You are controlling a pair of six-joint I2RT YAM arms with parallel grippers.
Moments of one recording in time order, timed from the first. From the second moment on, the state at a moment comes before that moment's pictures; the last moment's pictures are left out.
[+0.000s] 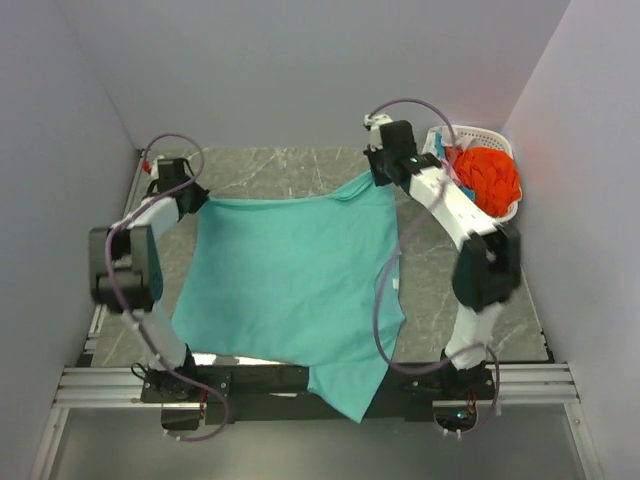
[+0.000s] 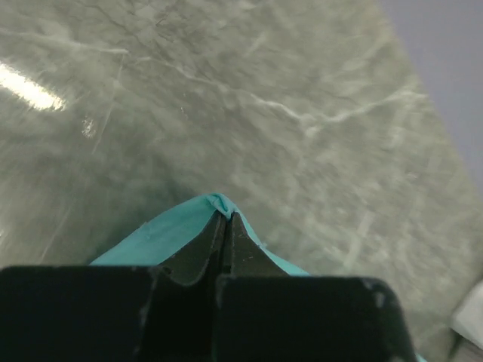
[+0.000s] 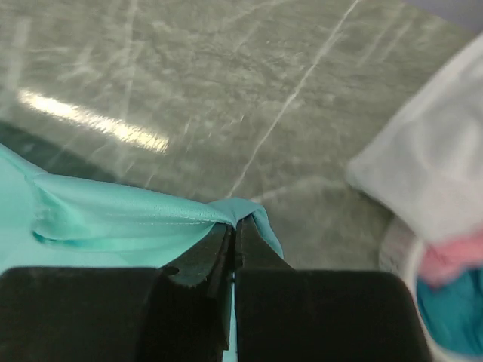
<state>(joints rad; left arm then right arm) 0.07 1.71 1.15 -0.08 -0.02 -0.79 0.34 1.73 1.57 -0.49 0.10 -0.10</state>
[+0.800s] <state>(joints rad) 0.07 1.85 1.18 -0.07 0.02 -0.78 0.34 1.89 1.55 -0.50 0.04 -0.07</state>
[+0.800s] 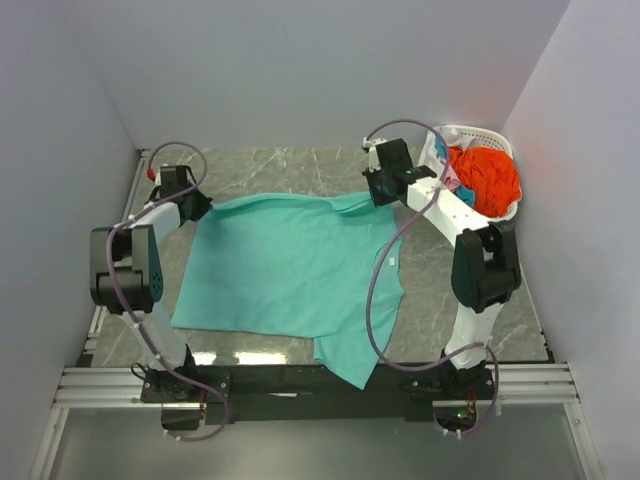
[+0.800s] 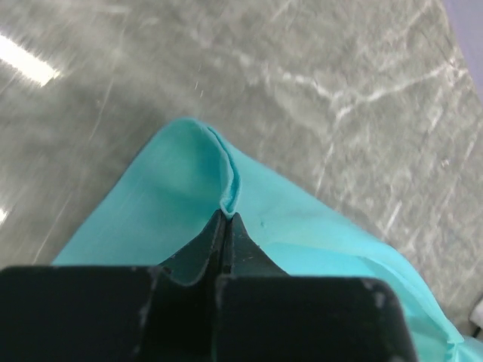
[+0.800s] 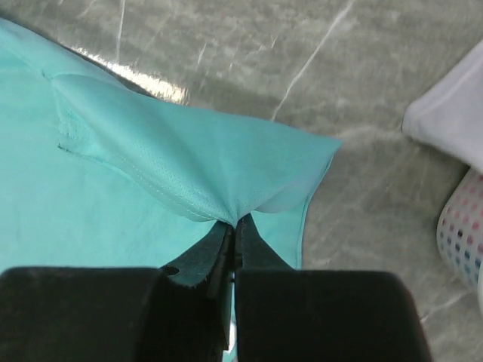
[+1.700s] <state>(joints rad) 0.07 1.56 0.92 -0.12 -0.11 -0.78 0.47 1.52 1.13 -0.65 0.10 0.26</state>
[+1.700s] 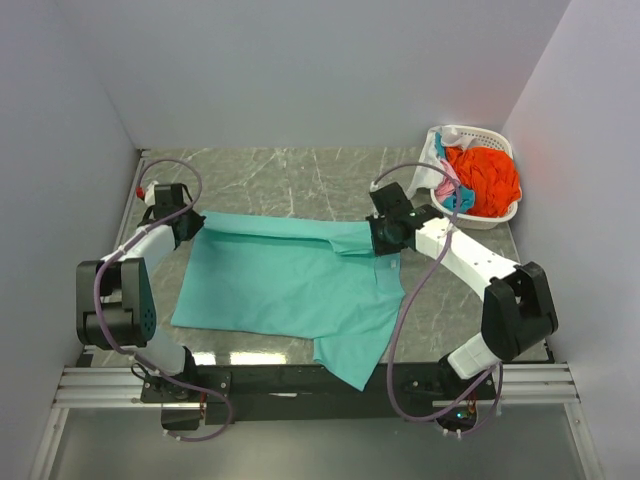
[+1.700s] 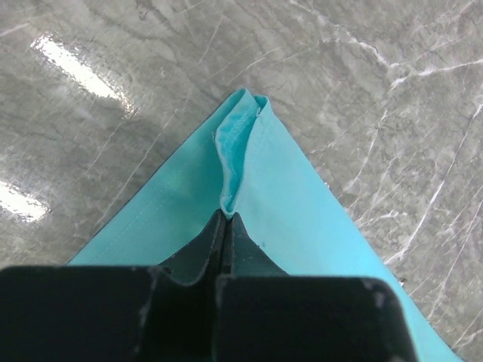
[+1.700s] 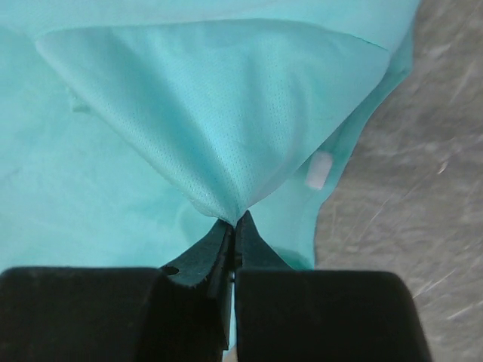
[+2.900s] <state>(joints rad) 0.07 1.40 0.90 -0.28 -0.18 -0.81 0.74 1.47 1.13 -0.73 -0.01 0.22</state>
